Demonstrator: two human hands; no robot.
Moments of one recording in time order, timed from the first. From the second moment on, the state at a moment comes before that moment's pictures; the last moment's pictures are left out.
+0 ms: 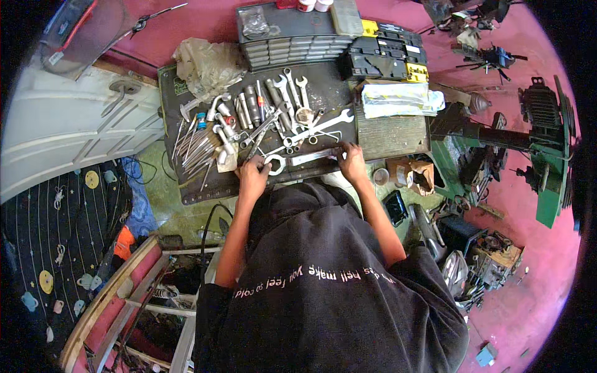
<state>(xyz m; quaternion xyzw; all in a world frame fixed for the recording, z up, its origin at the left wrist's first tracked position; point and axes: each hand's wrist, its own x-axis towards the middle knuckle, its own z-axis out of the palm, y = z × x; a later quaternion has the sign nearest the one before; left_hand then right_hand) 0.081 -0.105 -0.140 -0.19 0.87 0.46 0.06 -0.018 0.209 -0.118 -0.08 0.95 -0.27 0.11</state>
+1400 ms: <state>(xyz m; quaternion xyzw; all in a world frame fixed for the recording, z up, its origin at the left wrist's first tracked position) 0.030 0.000 -0.055 -0.30 0.80 0.52 -0.02 -0.245 0.280 -0.082 -0.08 0.97 -0.22 -0.10</state>
